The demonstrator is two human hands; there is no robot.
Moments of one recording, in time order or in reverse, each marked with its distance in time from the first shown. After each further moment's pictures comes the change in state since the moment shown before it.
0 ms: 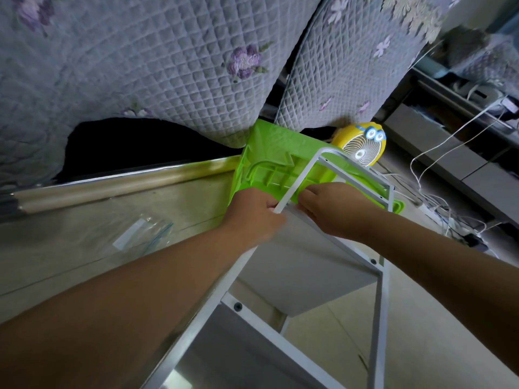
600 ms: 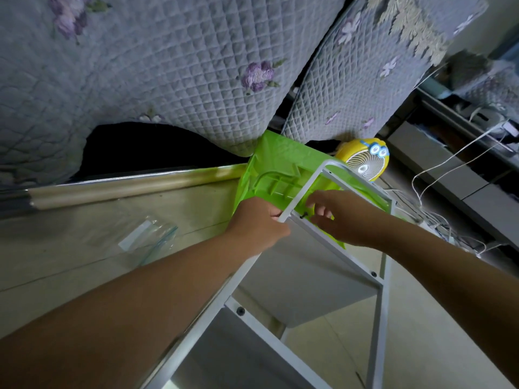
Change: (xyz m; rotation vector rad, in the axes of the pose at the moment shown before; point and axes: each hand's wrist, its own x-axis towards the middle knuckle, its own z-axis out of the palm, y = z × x) left_hand -0.006 -0.002 -0.005 -0.022 -0.004 0.005; right_hand -0.003 0.002 -0.016 0.313 -0.074 0.198
